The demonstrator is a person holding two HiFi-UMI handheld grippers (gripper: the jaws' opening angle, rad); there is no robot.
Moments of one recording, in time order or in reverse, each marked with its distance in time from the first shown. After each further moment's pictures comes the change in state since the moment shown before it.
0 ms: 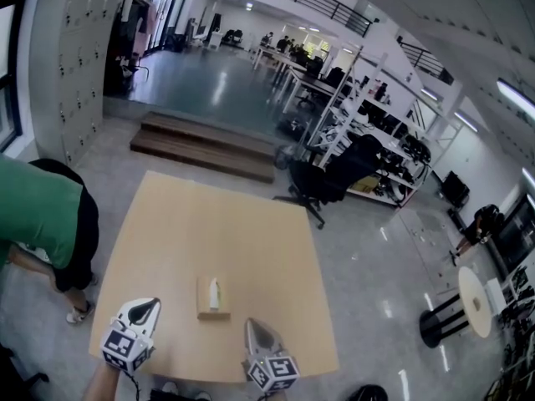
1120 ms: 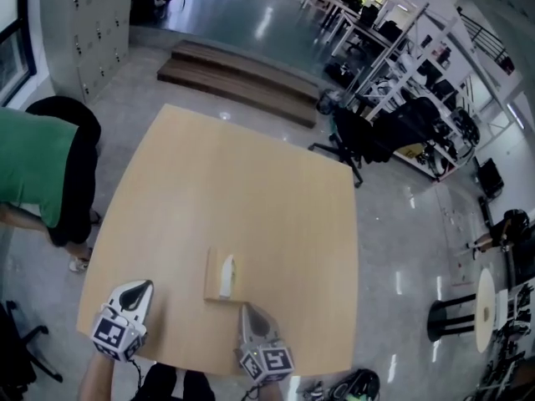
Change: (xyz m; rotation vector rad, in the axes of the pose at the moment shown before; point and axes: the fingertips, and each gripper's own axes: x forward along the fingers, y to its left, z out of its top) left arm 0.056 0.046 -0.102 -0.149 0.160 0.120; right arm 0.097 -0.028 -0.094 0.080 0.165 0.076
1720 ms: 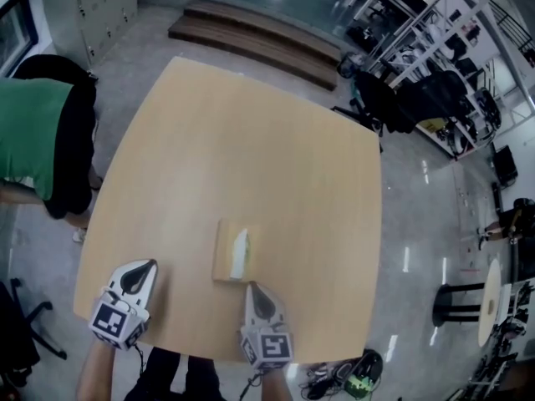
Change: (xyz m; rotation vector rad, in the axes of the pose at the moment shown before) left arm 0.006 0.005 -0.029 0.019 0.051 -0.010; right arm 0.018 -0.002 -0.038 -0.096 0.112 -0.061
